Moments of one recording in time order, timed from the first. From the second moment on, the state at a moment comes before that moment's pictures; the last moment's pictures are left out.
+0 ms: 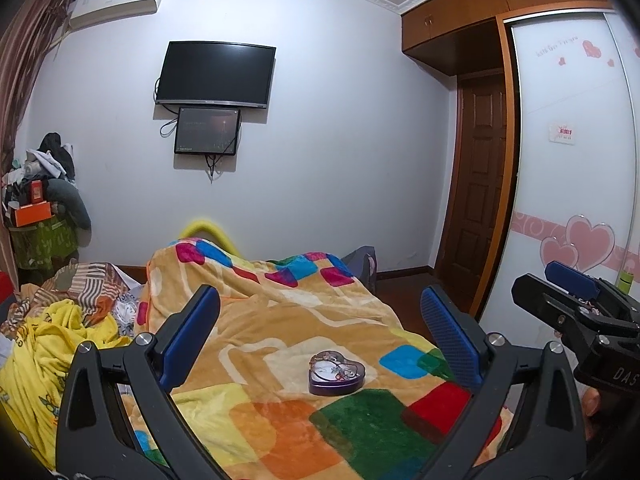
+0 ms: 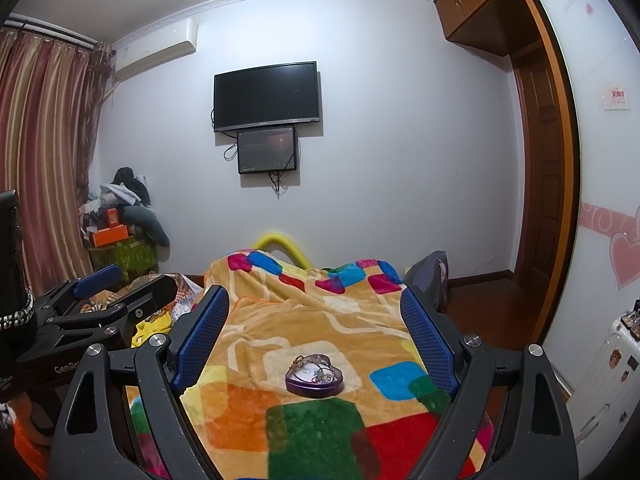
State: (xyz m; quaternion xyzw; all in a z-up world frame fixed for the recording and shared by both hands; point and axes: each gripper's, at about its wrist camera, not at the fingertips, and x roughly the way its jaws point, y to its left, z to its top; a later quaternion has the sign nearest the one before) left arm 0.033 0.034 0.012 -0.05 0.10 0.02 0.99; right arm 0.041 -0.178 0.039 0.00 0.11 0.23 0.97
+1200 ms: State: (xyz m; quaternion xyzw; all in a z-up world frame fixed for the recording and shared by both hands) left arm 0.033 0.031 0.011 -0.06 0.11 0.01 0.99; right arm 0.042 -0.181 0.034 0.00 0.12 0.23 0.97
